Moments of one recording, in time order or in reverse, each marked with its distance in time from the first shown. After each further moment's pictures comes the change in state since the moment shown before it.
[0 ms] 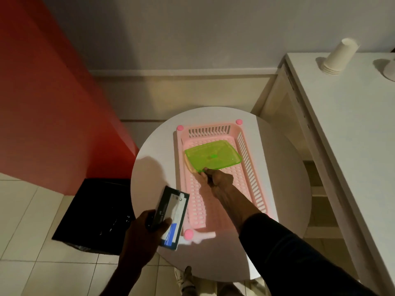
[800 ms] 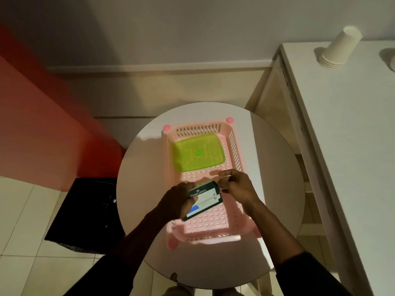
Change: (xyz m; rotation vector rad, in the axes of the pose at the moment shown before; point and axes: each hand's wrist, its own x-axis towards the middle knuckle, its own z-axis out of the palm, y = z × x) left_hand 0.102 0.095 0.095 0.516 -0.445 0.323; right_hand -0.015 -0.073 -0.102 -0.692 -0.206 -0.264
